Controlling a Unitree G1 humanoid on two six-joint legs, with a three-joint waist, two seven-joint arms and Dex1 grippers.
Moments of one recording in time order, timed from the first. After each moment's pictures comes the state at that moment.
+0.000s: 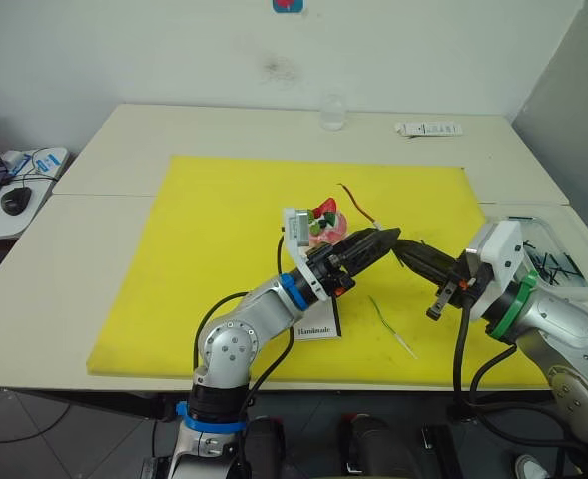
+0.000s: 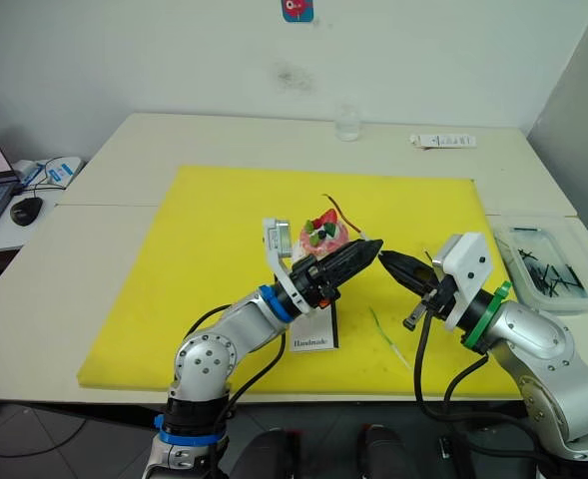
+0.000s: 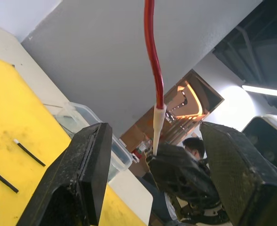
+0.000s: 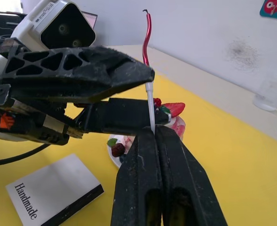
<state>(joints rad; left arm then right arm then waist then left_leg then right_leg) -0.36 -0.04 -0.03 -0.27 -1.01 0.78 -0.38 -0.10 -0.61 -0.12 -0.69 0.53 0.53 0.57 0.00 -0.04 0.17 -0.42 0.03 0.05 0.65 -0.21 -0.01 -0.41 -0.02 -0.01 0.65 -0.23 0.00</state>
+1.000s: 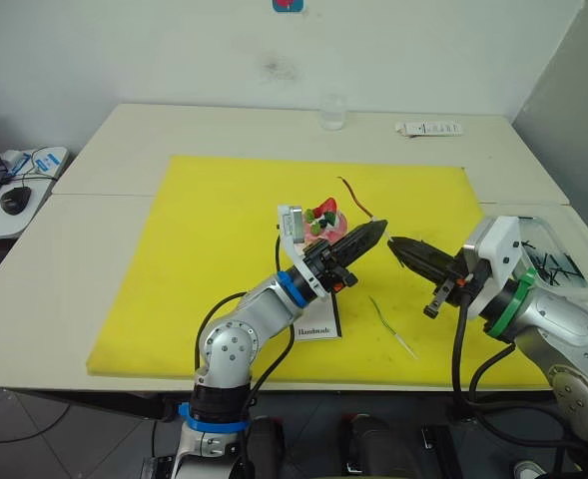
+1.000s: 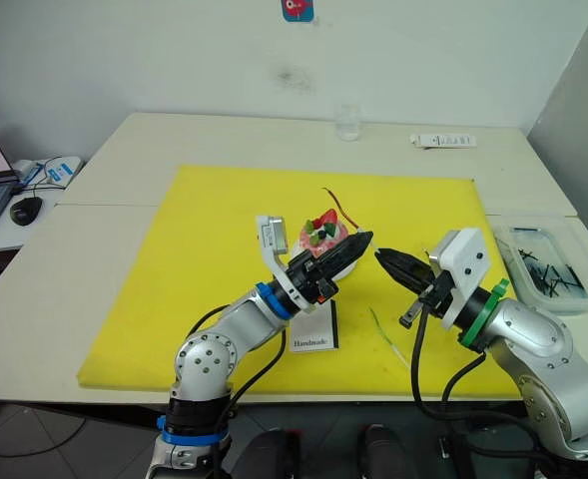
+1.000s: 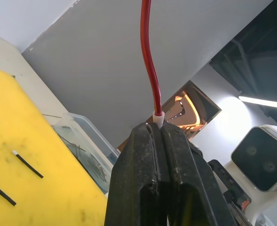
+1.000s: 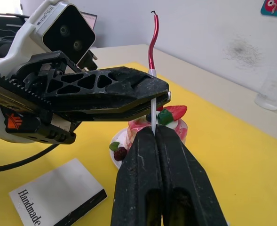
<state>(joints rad) -0.36 -0.06 -0.02 -0.26 -1.02 0.77 -0.38 -0.12 -0.61 -0.12 -0.72 0.56 0.57 0.55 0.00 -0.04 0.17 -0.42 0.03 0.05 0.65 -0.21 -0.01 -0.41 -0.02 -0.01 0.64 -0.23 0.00</state>
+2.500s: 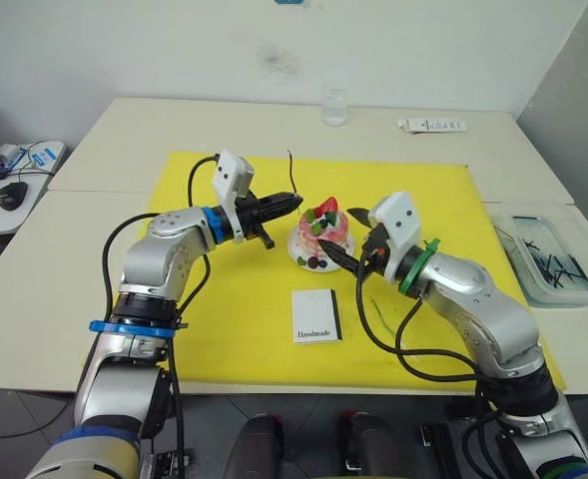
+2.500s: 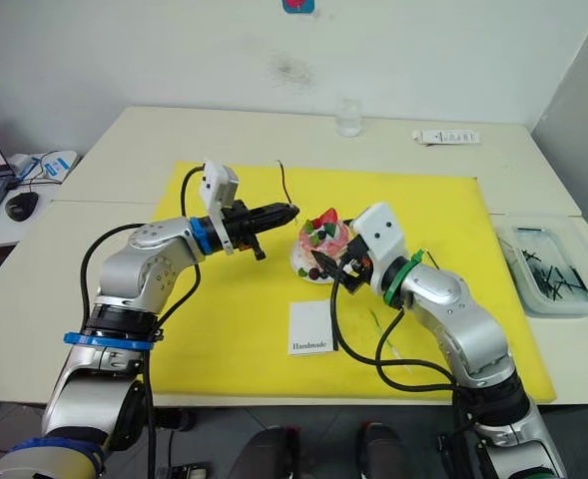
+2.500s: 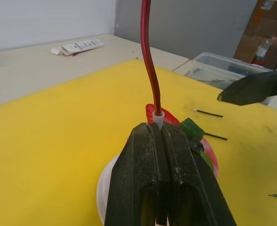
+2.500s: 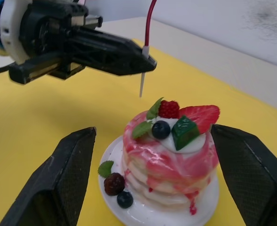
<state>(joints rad) -0.75 0.46 -0.03 0.28 -0.46 0.43 -0.92 -0.46 -0.37 0.18 -0.42 0.31 0.68 0.40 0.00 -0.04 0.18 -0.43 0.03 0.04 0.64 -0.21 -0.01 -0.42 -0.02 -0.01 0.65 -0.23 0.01</state>
